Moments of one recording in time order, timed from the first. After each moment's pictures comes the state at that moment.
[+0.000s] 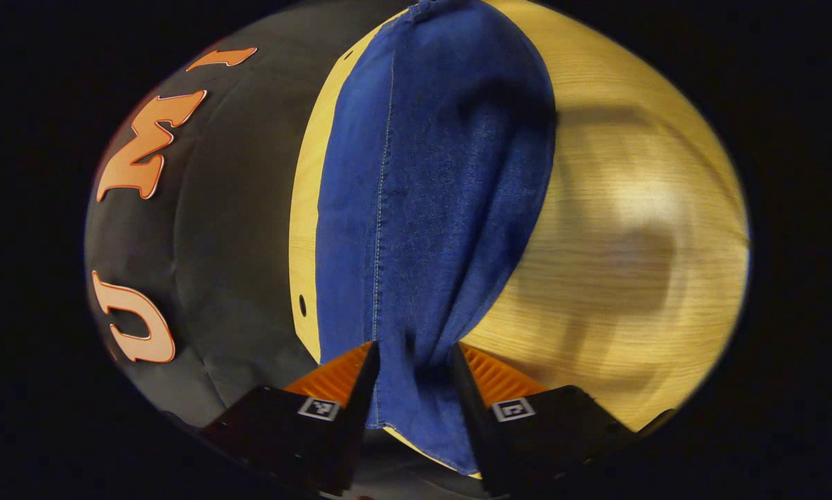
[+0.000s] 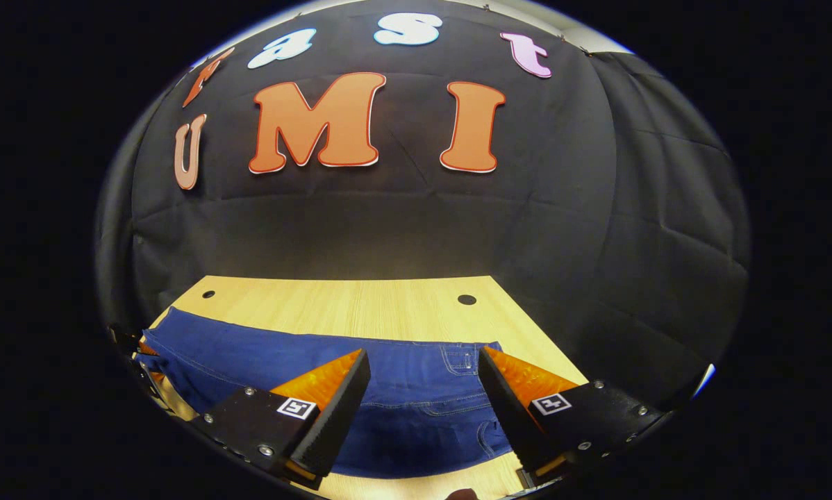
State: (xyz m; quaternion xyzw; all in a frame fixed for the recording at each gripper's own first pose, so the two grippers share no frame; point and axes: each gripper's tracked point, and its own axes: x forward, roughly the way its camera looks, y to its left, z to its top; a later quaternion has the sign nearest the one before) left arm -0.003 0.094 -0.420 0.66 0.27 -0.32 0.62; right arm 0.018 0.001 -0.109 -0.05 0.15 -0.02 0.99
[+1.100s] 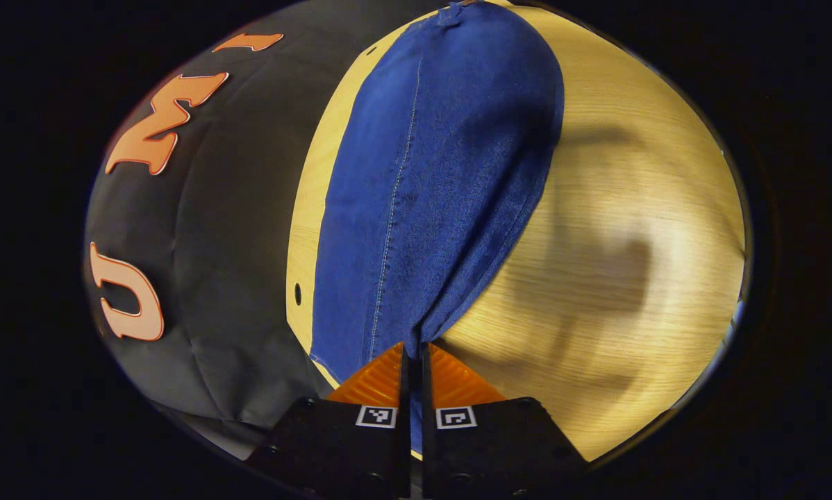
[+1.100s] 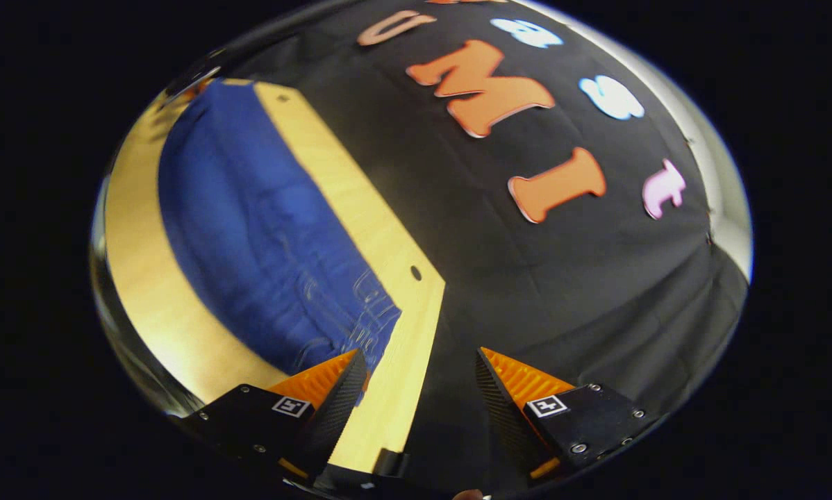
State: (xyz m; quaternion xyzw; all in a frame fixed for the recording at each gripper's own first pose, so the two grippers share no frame) left arm -0.013 0.086 -0.417 0.63 0.29 -0.31 0.65; right arm -0.046 -0.107 -0.120 -0.55 0.16 0.05 0.82
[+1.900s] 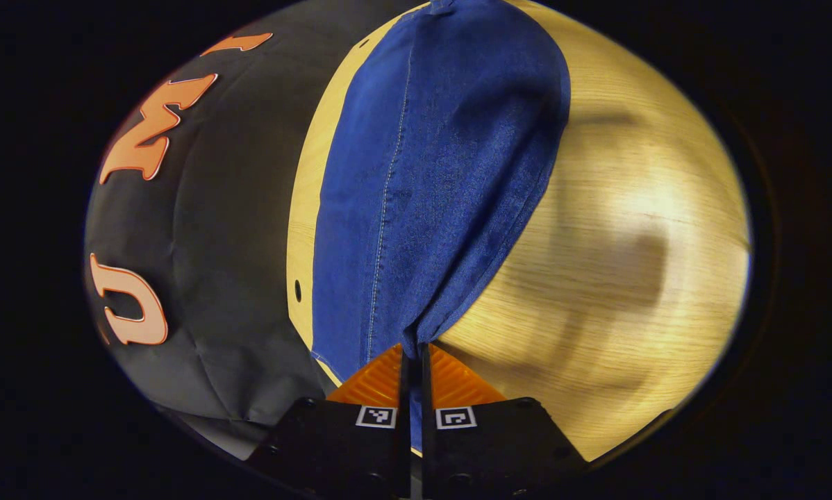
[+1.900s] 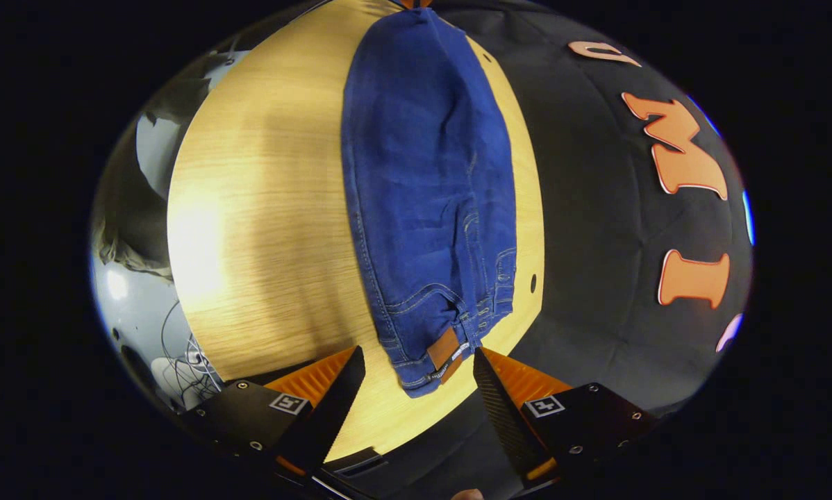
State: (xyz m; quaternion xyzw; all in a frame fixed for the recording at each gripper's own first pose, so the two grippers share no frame) left arm -0.011 0.084 -0.422 0.64 0.31 -0.29 0.64; right arm -0.108 -0.061 -0.141 -0.71 0.23 0.23 0.63
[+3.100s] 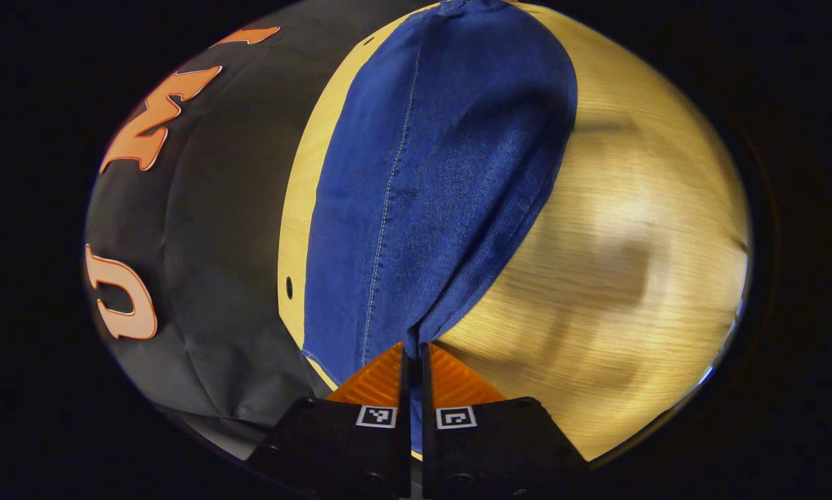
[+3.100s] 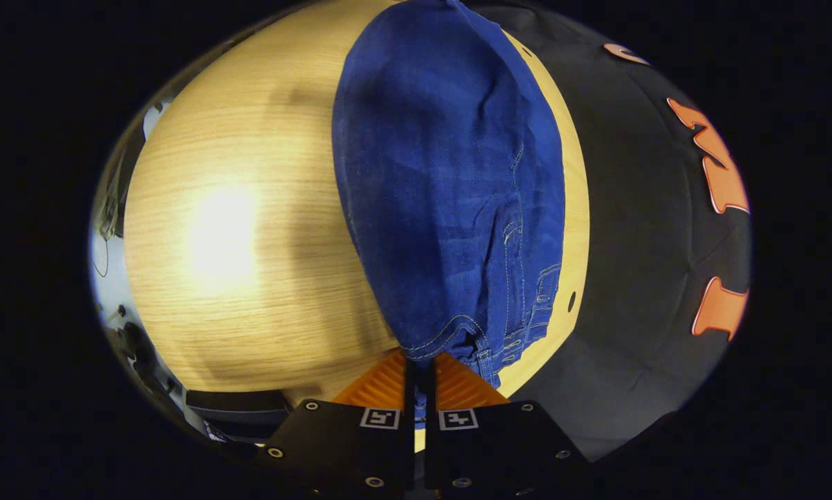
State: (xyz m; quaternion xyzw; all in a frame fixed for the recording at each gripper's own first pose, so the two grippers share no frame) left arm -0.007 0.086 -0.420 0.62 0.32 -0.31 0.64; right arm -0.077 -0.052 -0.178 -0.69 0.29 0.29 0.59
